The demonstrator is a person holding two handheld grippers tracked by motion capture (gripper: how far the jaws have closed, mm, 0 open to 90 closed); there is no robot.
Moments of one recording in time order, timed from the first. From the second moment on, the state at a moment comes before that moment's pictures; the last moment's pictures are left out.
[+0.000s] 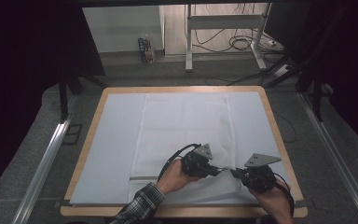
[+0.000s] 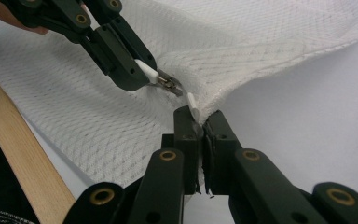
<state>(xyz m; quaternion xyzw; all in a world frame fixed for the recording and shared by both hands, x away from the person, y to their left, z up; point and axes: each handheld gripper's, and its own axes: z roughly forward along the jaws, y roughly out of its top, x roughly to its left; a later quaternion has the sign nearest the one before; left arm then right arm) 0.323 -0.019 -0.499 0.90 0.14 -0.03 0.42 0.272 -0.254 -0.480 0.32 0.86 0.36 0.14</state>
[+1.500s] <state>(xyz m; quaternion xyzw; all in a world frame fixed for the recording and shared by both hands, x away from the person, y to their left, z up) 0.322 0.000 -0.508 0.90 0.15 -0.05 0.41 0.273 -0.253 -0.481 0.35 0.86 0.36 0.11</state>
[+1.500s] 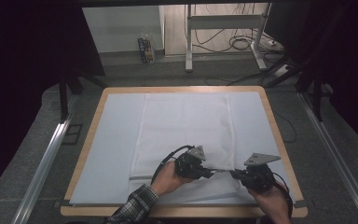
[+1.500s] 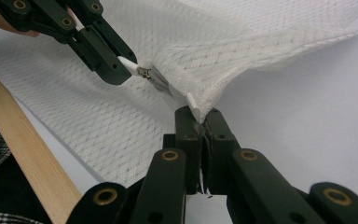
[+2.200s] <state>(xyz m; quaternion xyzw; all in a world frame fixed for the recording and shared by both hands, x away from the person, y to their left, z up) 0.317 0.039 -0.519 0.90 0.19 -0.05 0.40 0.275 -0.267 -0.484 0.37 0.85 0.36 0.11</state>
